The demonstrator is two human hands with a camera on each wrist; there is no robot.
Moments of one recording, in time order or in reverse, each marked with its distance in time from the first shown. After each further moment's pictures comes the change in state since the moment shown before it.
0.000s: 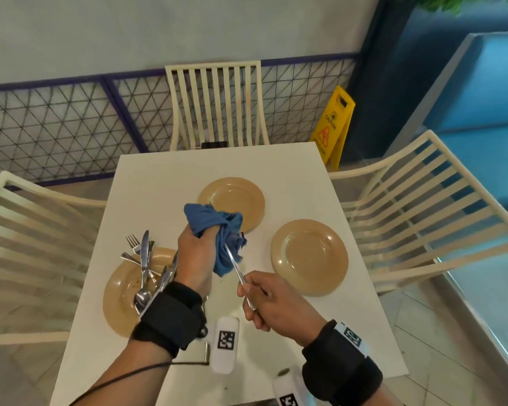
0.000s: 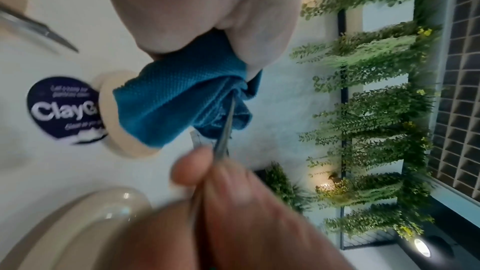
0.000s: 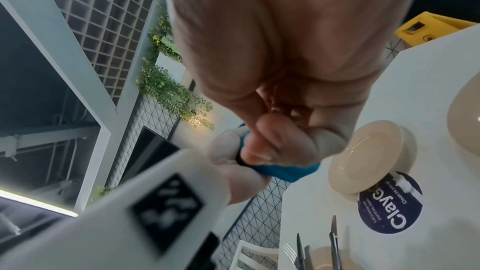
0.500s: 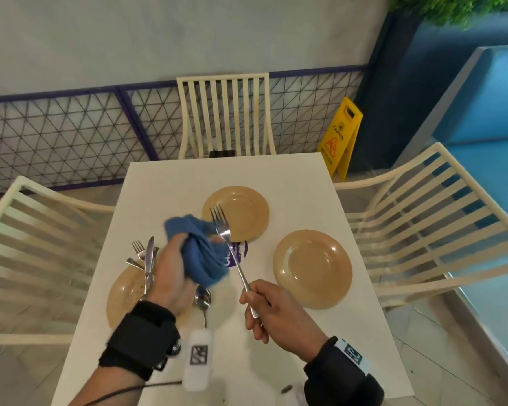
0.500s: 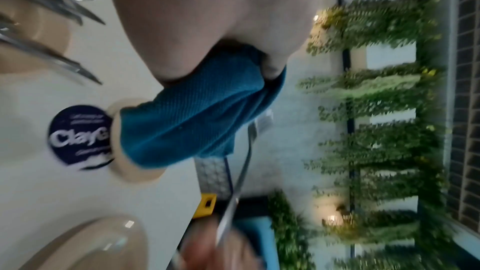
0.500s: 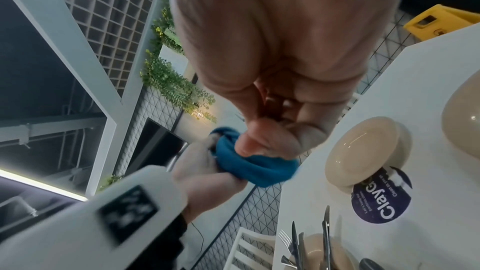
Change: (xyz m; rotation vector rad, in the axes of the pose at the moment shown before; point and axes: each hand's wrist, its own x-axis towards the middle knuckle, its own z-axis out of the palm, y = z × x) left_hand 0.008 -0.001 -0.036 -0.279 -0.024 -0.127; right_hand 0.001 0.006 -0.006 0.055 0.011 -0.015
